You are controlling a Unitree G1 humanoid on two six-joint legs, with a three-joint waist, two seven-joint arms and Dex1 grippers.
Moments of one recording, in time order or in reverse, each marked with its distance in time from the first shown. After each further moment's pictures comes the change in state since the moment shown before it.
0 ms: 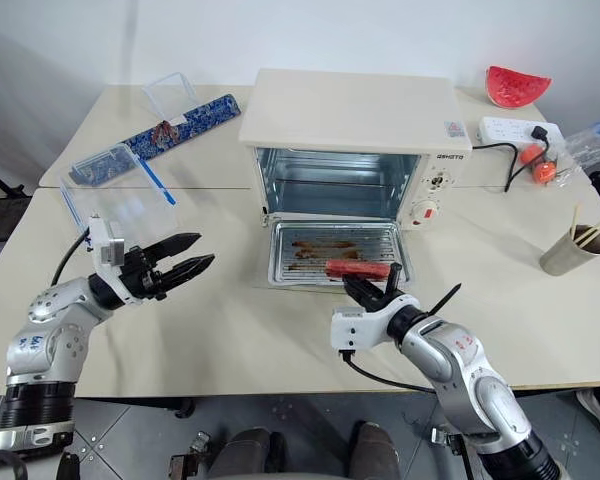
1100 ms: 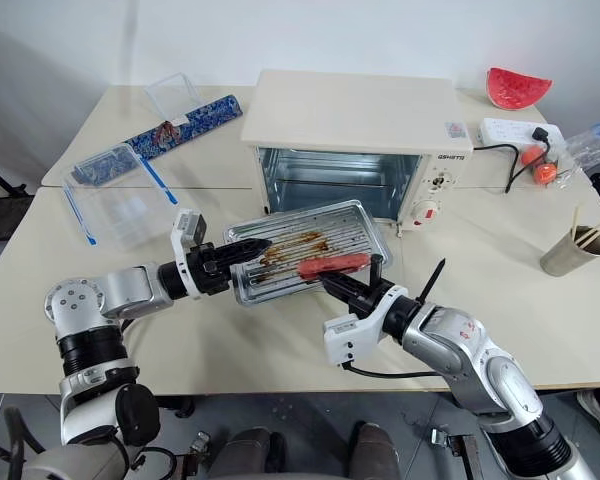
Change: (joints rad) left arm -0.353 -0.347 0.345 0.148 -0.731 1.246 0.955; right arm -0.110 -0.058 -0.023 0.028 0.086 -0.273 0.031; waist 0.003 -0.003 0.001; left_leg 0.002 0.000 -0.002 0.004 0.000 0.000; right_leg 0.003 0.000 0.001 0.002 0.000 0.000
